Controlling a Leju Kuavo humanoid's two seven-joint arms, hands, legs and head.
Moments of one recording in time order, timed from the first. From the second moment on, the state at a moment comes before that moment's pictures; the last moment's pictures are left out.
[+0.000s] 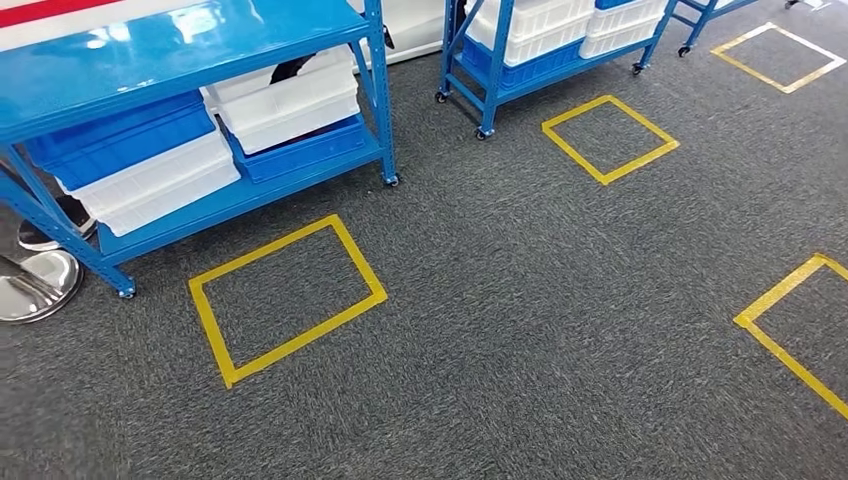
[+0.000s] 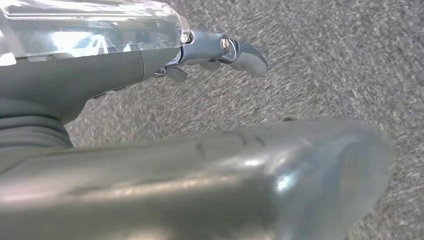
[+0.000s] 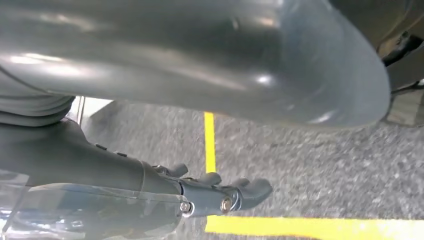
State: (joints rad) left arm -0.08 0.08 -1.27 -0.10 1.57 0.28 -0.39; right arm -0.06 0.18 -0.60 -0.19 0.91 -0.13 0.05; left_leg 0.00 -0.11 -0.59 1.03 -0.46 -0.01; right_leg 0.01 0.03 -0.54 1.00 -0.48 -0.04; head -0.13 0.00
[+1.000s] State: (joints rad) left arm -0.08 0.08 -1.22 -0.09 1.57 0.29 -0.38; right arm -0.07 0.18 -0.58 -0.19 0.94 -0.12 0.07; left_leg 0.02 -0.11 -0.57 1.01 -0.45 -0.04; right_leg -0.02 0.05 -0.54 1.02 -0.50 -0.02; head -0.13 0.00
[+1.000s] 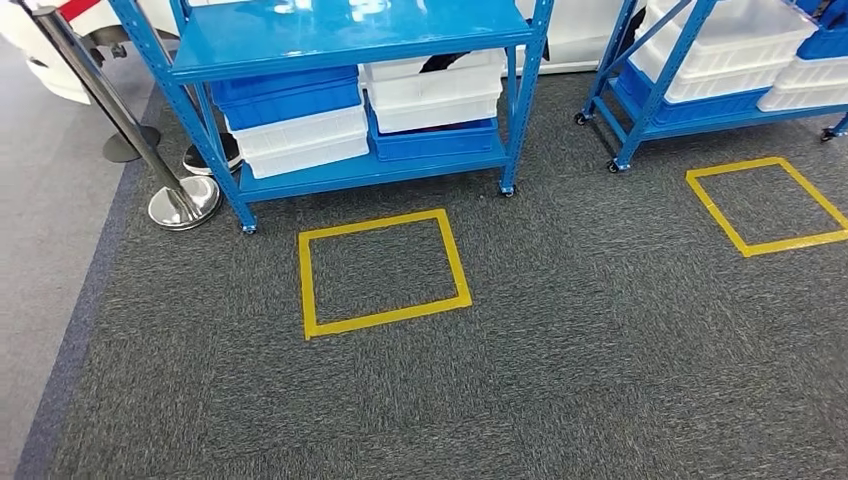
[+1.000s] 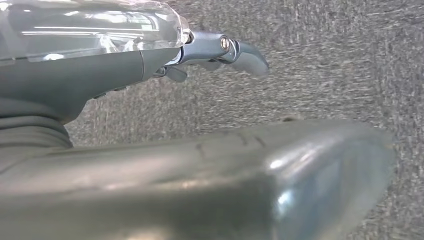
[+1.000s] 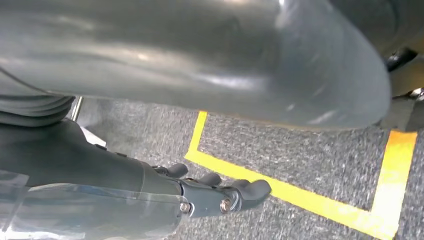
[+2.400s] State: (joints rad) left arm -0.06 -0.03 -1.28 -0.11 1.51 0.40 -0.30; right arm -0.05 0.17 -0.63 -0.18 0.86 -0.09 0.04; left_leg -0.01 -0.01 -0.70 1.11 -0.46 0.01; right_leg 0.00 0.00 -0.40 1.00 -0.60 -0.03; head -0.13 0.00
